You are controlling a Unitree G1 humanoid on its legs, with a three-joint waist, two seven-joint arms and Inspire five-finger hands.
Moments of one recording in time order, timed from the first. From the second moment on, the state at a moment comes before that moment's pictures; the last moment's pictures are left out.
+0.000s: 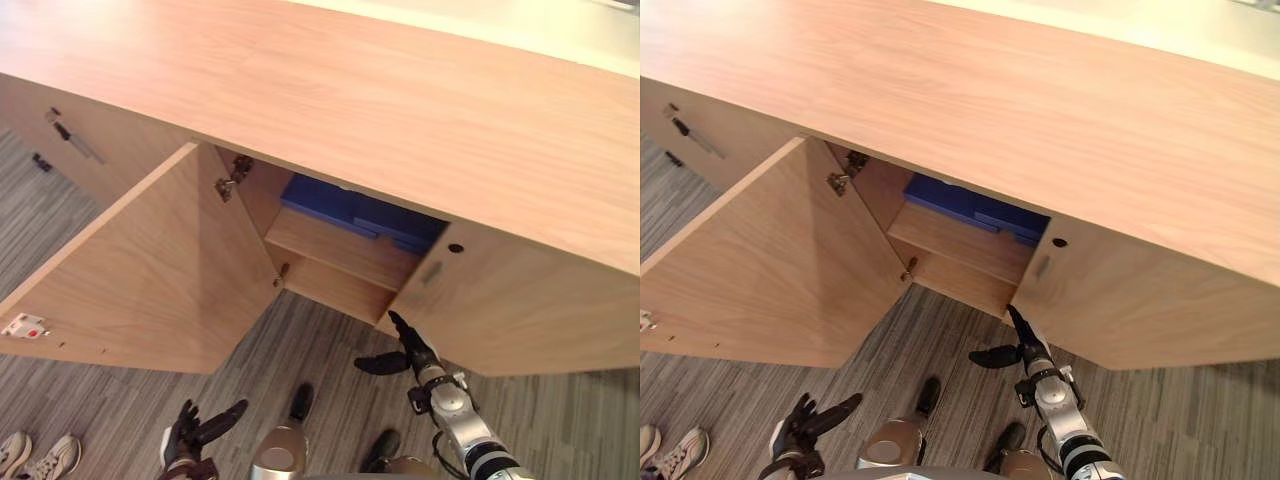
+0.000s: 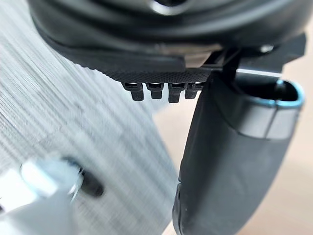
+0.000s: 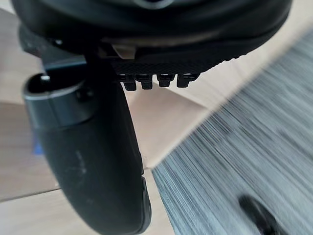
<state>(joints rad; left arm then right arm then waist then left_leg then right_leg) 0.25 0.11 0.36 0.78 -0.30 -0.18 0.01 -0.09 -0.15 0.11 0.81 -0.01 -0.14 -0.02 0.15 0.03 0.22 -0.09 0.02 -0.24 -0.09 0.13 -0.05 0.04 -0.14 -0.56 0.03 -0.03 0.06</state>
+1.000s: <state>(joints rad) 0.22 0.48 0.48 0.34 -0.33 -0.21 0.08 0.06 -0.13 -0.01 0.84 0.04 -0.12 -0.03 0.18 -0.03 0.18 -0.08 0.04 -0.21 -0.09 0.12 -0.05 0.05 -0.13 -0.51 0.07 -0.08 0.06</state>
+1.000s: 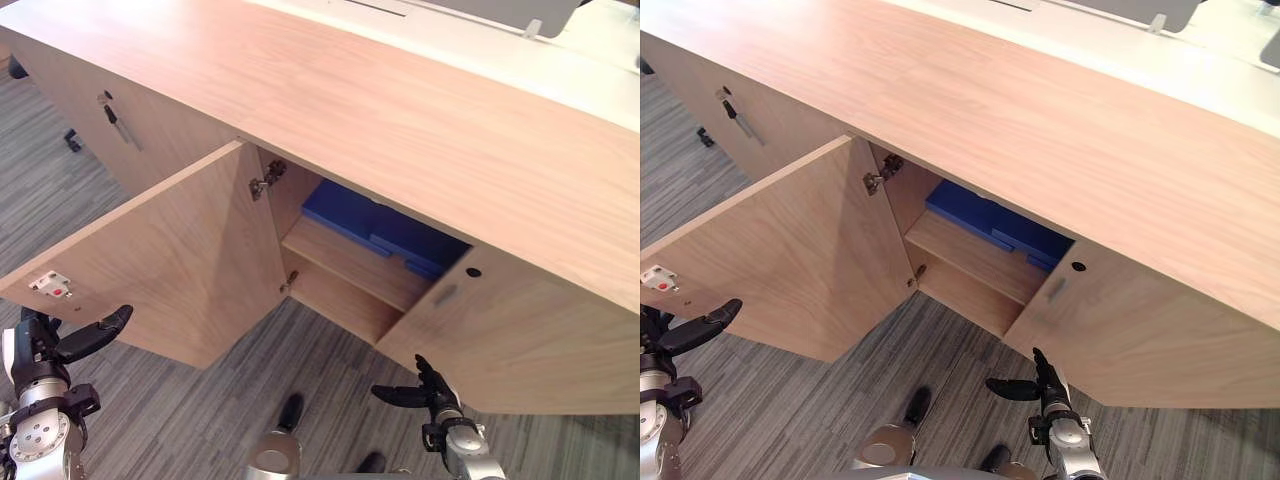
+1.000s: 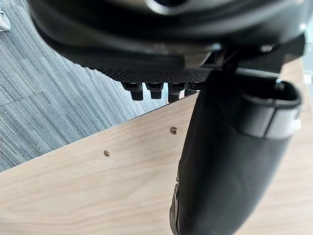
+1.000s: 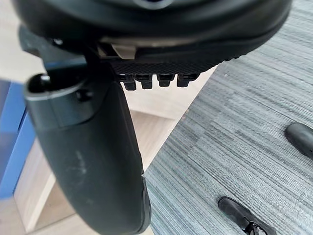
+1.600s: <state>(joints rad) 0.65 0.11 0.16 0.09 -0.33 -0.25 0.09 0.10 -0.10 -0.07 0.86 0.04 -0.11 -0.02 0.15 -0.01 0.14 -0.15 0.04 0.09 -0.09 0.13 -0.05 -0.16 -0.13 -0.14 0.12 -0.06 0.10</state>
